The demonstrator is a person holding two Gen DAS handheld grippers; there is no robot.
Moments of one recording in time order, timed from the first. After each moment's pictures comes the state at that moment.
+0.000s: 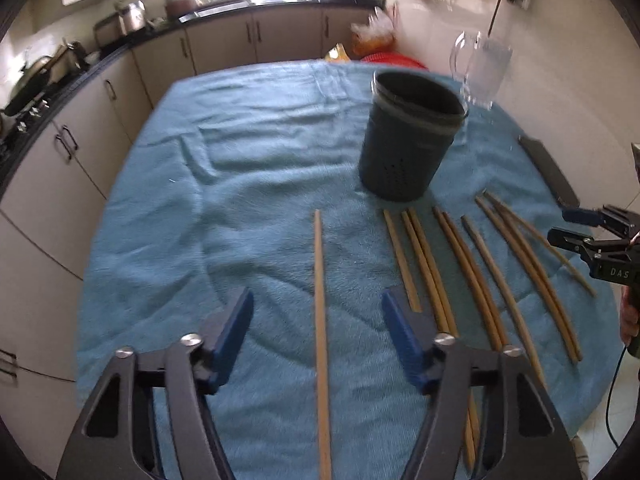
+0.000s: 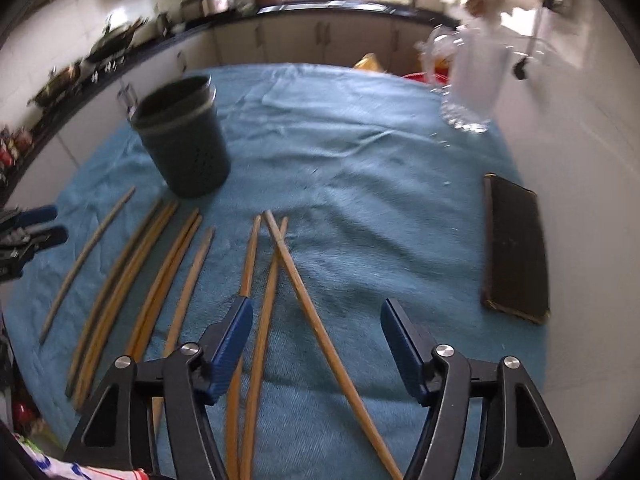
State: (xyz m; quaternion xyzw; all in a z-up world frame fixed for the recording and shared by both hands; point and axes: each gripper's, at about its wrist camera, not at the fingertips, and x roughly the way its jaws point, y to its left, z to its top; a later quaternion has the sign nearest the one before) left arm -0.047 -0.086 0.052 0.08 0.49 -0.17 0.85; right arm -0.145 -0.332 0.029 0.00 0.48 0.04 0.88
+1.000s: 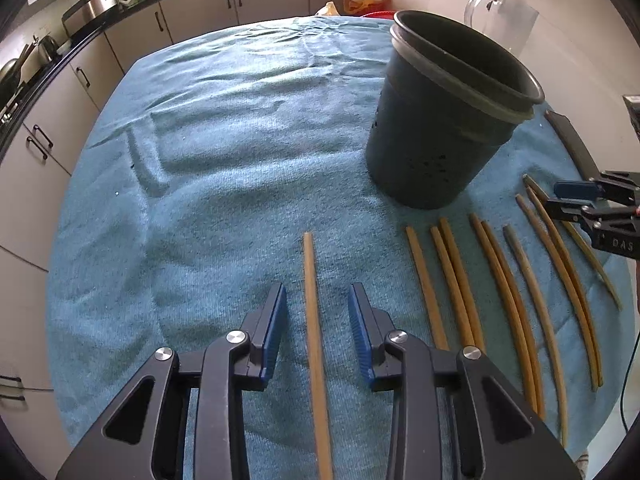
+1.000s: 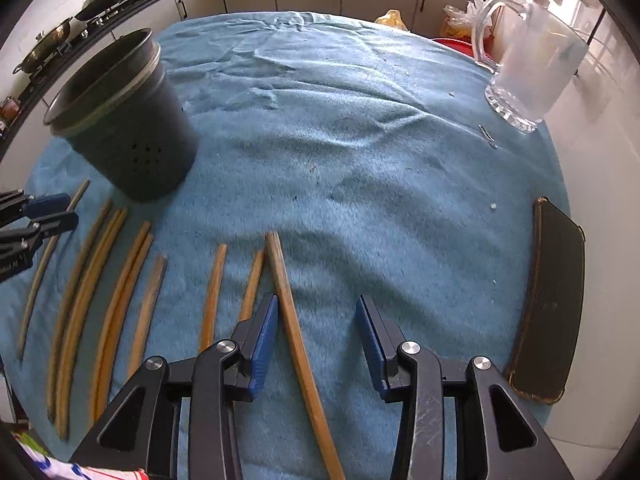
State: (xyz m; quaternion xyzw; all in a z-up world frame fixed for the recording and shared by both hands) left arm 0.015 -0.115 0.016 0.11 0.53 -0.17 0.82; right arm -0.055 -0.331 -0.002 -0.03 0.56 0.06 0.83
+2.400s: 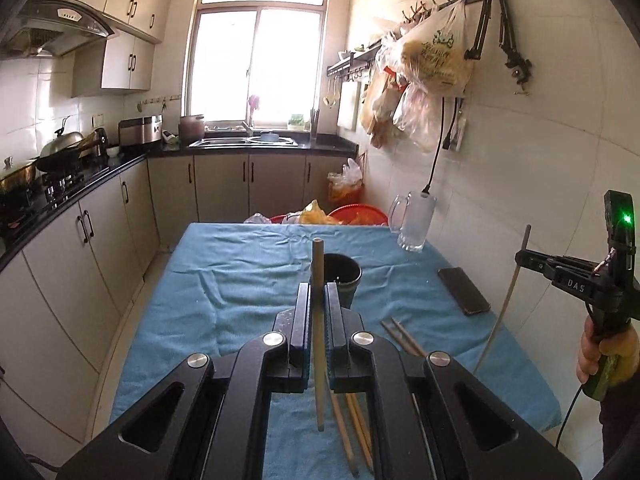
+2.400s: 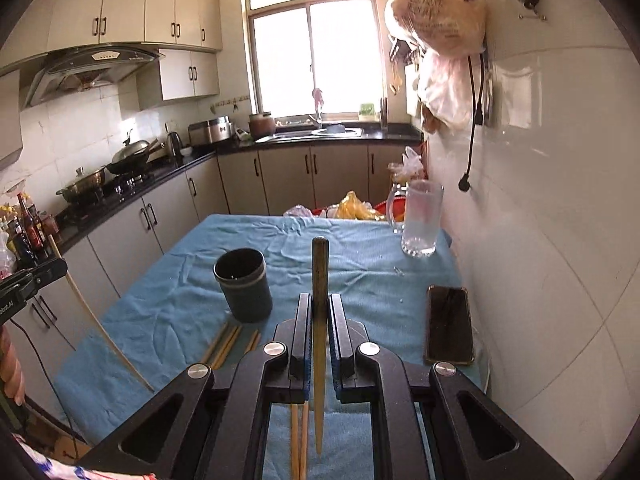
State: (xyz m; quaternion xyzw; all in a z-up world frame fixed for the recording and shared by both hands) left arm -0.184 -0.064 0.210 0.00 0.23 -0.20 0.95; right arm -0.259 -0.323 0.184 0.04 0.26 0.00 0.97
